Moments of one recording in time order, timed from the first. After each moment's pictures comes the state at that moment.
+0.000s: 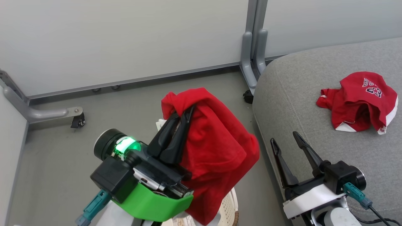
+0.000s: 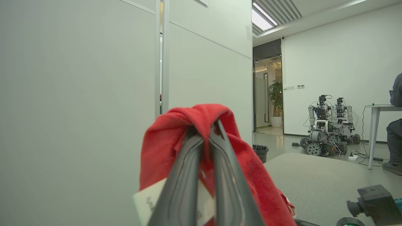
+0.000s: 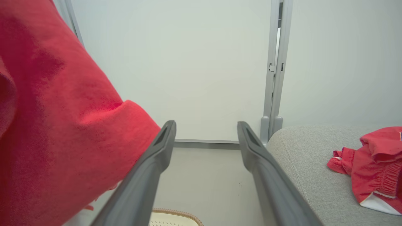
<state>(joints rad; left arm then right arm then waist) -0.22 0.14 -0.49 -0.24 -0.36 -0.13 -0.26 -0.03 -0.13 0.23 0.08 0.20 0.13 -0.26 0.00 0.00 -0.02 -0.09</state>
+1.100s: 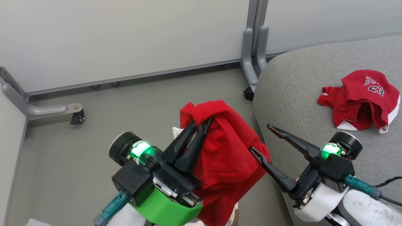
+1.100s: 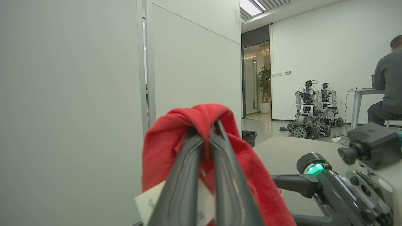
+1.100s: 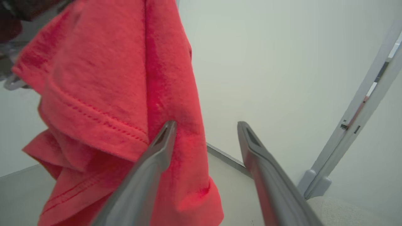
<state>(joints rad) -0.24 0.17 -0.58 -0.20 -0.35 -0.13 -0.26 -0.25 -0.58 0.65 -0.11 0.37 0.13 -0.26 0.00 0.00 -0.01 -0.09</state>
